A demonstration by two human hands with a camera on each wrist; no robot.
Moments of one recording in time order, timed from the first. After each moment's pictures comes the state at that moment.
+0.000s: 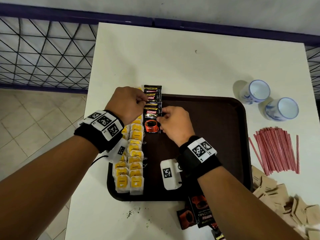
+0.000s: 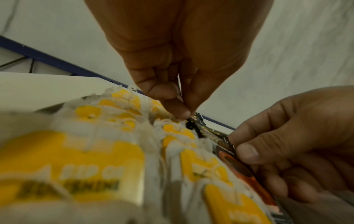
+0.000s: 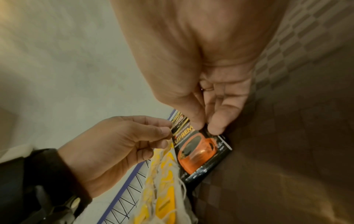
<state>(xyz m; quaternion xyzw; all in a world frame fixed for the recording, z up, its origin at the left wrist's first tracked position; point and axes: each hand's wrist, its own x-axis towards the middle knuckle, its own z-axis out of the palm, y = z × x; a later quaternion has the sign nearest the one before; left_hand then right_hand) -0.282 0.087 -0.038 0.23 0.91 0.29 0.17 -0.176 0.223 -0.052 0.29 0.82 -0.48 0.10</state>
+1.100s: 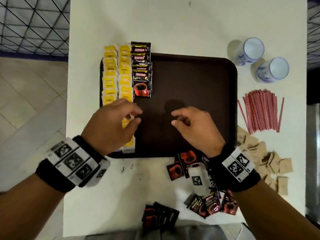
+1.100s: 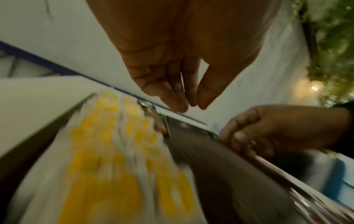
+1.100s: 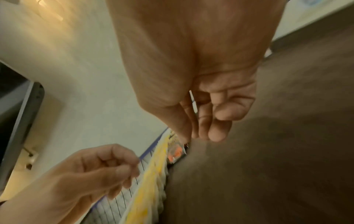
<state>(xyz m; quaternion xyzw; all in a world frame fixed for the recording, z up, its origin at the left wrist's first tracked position) -0.166 0.025 -0.009 0.34 0.86 0.34 0.16 -0.061 0.253 -0.012 0.20 0.89 -0.39 0.13</state>
